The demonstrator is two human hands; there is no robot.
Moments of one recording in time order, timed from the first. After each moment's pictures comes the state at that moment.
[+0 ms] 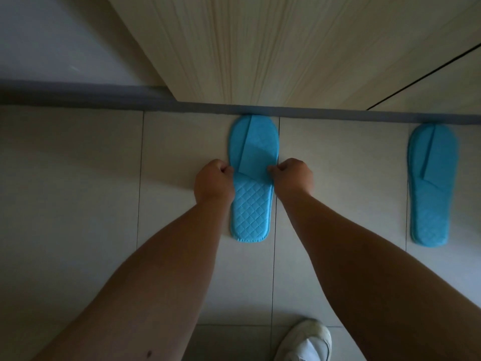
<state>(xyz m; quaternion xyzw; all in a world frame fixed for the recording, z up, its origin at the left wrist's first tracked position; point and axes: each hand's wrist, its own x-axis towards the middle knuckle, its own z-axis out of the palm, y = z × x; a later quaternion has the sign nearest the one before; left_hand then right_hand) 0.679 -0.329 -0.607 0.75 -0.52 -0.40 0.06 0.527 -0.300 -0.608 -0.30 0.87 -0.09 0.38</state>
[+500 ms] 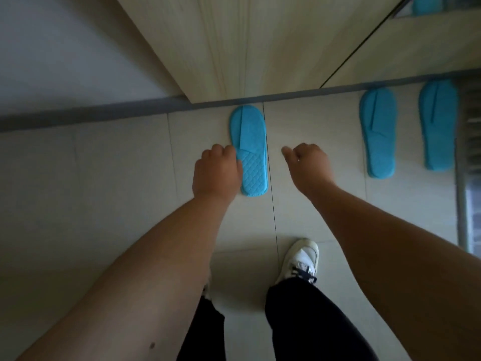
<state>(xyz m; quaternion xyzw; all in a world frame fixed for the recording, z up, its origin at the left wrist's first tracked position) 0.709 -0.283 -0.397 0.55 -0.81 -0.20 -0.09 0.527 -0.223 -0.411 -0.40 0.86 -0.07 0.32</state>
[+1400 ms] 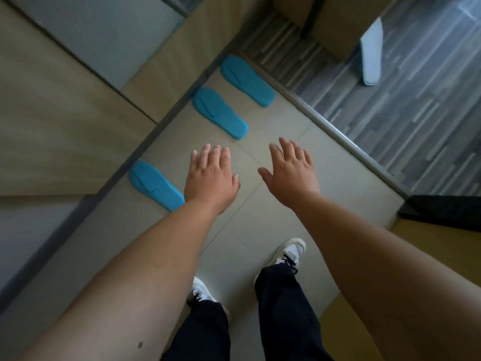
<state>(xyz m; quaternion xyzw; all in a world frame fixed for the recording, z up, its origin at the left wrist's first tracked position) 0.516 -0.085 -0.211 0.14 -0.97 -0.05 -0.18 0.431 0.079 -0.218 -0.27 0.94 -0.03 0.19</state>
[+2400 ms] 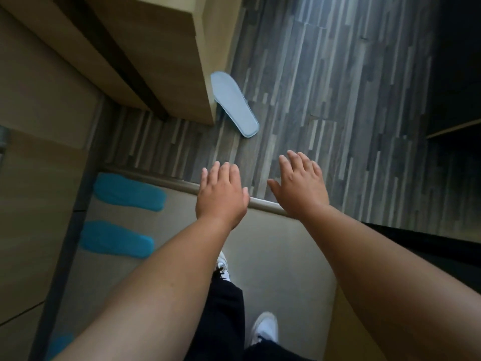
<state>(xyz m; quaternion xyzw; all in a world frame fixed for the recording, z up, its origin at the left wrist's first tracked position) 0.105 0.161 -0.258 -0.06 -0.98 -0.07 -0.19 0.096 0.337 -0.253 -0.01 0.98 -0.04 0.20</state>
